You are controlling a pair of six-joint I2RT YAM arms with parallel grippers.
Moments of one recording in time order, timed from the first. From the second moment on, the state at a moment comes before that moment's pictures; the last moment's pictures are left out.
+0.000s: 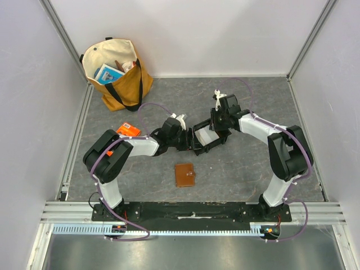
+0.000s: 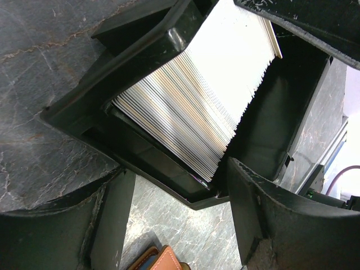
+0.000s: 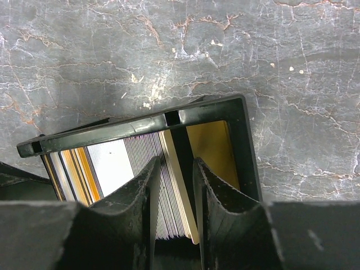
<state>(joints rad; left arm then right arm) -0.69 1.81 0.87 0.29 0.31 -0.74 0.39 1.76 1.14 -0.25 -0.12 0.23</state>
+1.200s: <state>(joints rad) -0.69 1.81 0.88 0.27 0.32 -0.73 0.39 1.75 1.18 -0.37 0.05 0.16</state>
